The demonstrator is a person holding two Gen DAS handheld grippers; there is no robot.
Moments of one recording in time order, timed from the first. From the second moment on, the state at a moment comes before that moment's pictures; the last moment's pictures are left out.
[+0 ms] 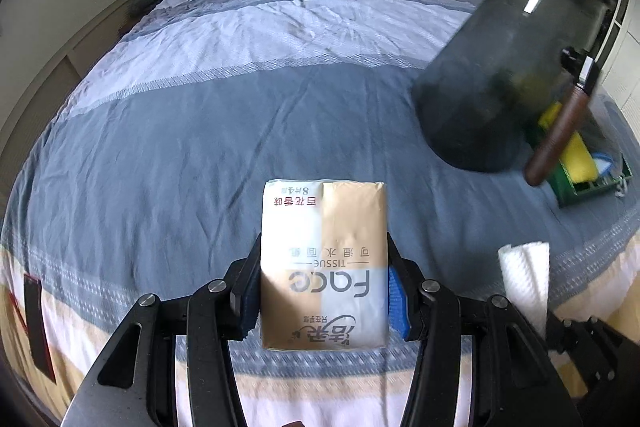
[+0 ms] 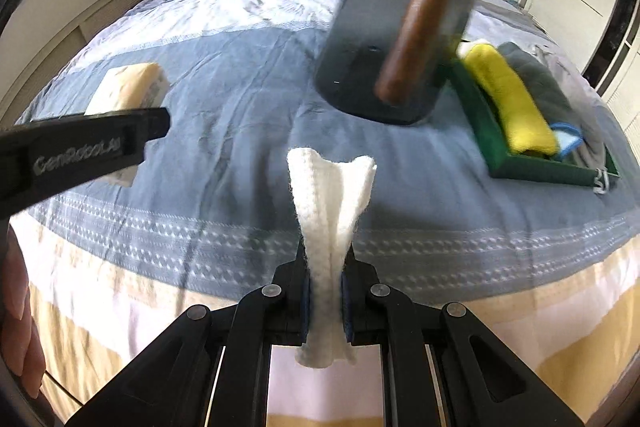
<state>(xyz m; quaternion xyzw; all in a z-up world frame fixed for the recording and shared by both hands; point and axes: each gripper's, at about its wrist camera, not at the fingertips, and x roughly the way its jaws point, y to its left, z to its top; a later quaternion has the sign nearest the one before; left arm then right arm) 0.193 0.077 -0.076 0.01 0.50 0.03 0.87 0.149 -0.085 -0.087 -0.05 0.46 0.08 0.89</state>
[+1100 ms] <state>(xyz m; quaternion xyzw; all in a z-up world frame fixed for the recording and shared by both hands) 0.104 -0.078 0.007 0.03 0.44 -0.03 0.90 0.046 -0.272 0.037 -0.03 0.35 -0.02 0.93</state>
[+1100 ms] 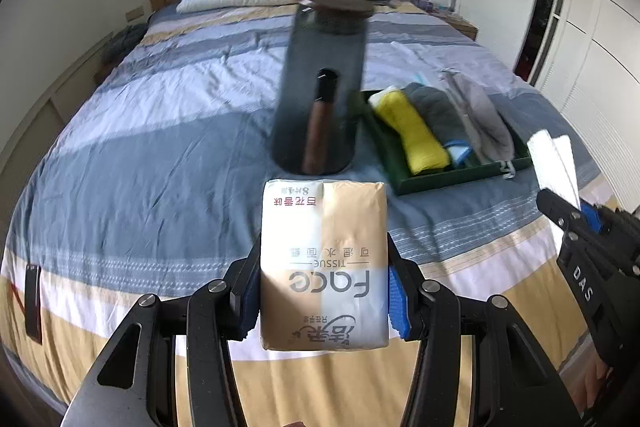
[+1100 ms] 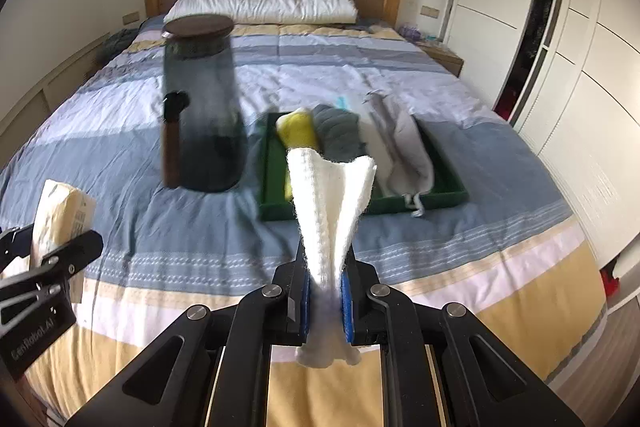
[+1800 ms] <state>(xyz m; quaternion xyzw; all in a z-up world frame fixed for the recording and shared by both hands) 0.171 -0.185 0.007 0.02 0.43 -0.10 0.90 0.118 -0.377 0.049 -0.04 0.31 0.00 0.95</state>
